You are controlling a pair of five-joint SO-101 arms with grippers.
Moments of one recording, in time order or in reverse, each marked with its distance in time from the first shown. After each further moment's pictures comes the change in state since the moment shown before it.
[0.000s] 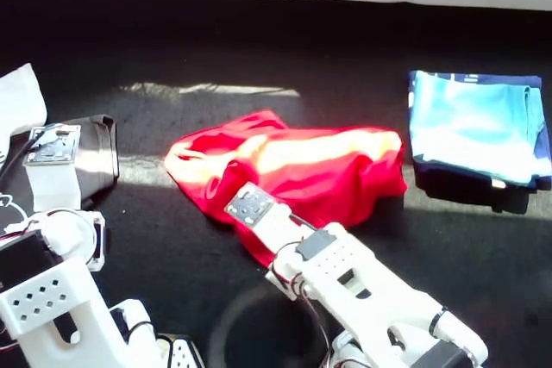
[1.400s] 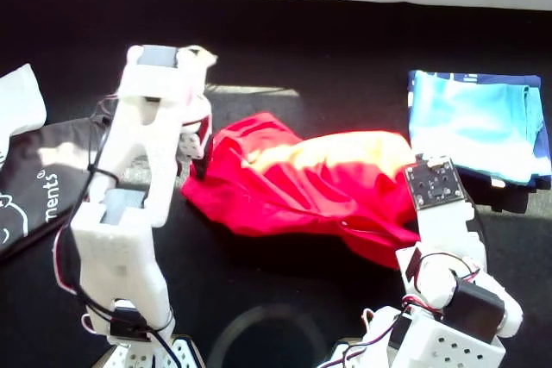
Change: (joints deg) left arm 35.8 88.6 -67.7 12.0 21.5; right arm 61.3 -48.0 -17.7 43.3 23.0
